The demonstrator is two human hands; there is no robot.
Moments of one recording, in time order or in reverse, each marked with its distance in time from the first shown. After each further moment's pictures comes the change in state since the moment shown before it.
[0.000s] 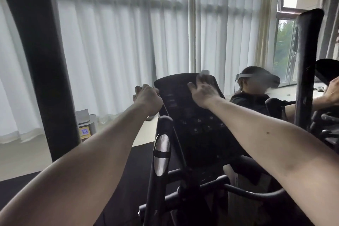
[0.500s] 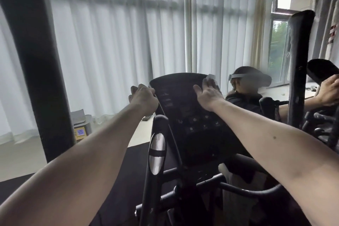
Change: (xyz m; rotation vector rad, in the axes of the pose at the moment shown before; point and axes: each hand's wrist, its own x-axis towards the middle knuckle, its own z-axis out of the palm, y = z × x) left_hand 0.002 -0.005 0.002 0.042 0.014 0.021; right_hand -0.017 0.028 -0.008 -0.005 -0.066 0.129
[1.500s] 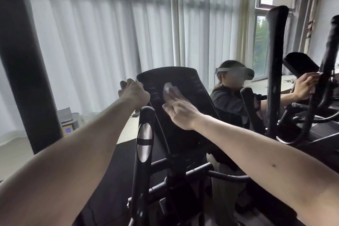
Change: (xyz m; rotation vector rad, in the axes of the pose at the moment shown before) left_hand 0.005 0.007 0.008 0.159 -0.025 -0.002; right_hand -0.088 -0.029 0.029 0.000 -0.058 -0.488
